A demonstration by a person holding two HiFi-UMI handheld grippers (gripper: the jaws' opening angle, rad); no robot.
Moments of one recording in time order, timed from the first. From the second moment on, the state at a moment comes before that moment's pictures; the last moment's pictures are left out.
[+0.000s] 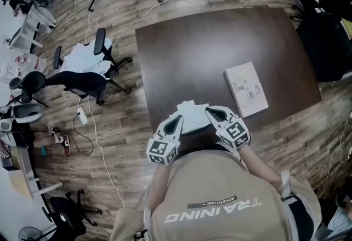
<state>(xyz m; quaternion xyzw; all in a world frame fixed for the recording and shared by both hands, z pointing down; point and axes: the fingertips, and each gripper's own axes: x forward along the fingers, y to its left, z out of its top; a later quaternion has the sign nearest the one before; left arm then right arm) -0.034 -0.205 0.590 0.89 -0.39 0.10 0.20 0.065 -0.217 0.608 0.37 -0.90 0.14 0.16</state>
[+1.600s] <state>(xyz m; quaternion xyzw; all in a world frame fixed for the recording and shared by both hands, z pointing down) -0.059 -0.247 0.672 0.82 -0.45 0.14 0.32 0.009 -0.288 0.758 0.16 -0.87 0.36 0.30</state>
